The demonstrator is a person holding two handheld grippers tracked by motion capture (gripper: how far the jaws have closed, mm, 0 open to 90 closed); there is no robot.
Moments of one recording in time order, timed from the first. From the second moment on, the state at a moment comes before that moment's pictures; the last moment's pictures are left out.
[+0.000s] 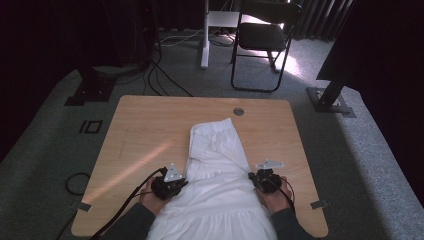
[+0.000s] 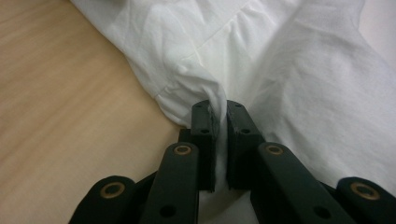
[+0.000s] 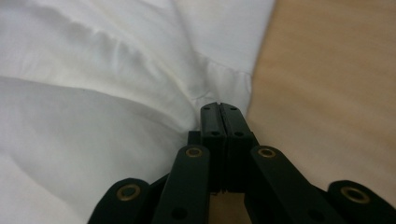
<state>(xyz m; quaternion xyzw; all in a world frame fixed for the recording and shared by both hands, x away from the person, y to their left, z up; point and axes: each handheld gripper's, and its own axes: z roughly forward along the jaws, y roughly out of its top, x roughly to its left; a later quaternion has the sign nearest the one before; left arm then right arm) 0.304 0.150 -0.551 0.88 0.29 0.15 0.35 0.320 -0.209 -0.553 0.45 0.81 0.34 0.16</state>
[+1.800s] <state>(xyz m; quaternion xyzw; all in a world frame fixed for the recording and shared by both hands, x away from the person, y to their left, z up) 0.312 0.159 -0.546 0.85 0.32 0.14 0.40 0.467 -0.187 -0.533 0.54 0.75 0.31 0.22</state>
